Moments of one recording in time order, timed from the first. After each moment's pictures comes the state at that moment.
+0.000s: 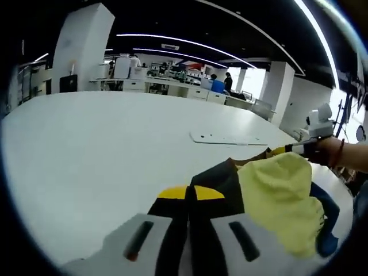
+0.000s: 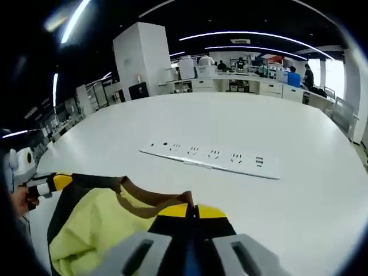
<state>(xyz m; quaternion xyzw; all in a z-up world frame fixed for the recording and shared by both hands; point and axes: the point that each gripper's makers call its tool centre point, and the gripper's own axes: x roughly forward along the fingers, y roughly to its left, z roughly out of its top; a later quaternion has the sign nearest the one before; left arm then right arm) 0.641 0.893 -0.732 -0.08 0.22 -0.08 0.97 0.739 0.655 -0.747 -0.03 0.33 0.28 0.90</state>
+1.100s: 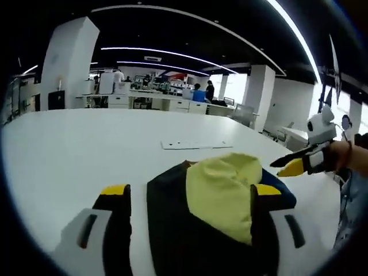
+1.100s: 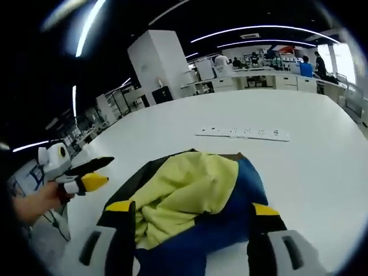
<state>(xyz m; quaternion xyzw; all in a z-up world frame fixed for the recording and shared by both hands) 0.549 0.838 -0.681 -0.05 0.18 -0.15 0.97 0.565 0.652 -0.703 0.03 0.34 0.37 0.87</state>
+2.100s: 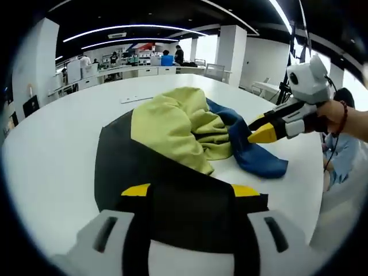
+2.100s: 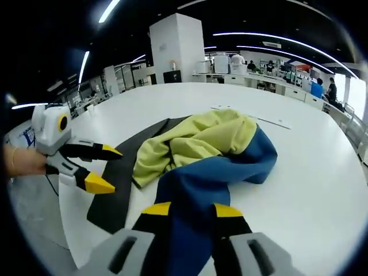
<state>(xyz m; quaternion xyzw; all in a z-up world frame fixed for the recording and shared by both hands) 0.446 0.775 -0.752 0.03 0.29 -0.24 0.93 0.489 0.636 -0.741 -0.08 0.32 0.36 0.87</state>
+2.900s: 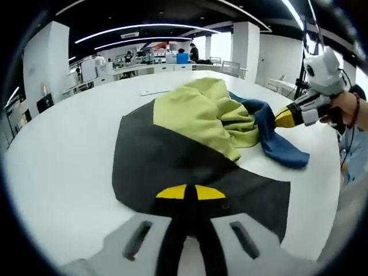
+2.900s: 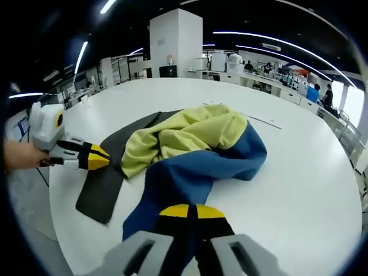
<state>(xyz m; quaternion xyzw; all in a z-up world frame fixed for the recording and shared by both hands) 0.457 0.810 -0.769 0.02 0.29 -0.17 0.94 0.493 0.618 -0.743 -0.11 0.33 0.34 0.88</state>
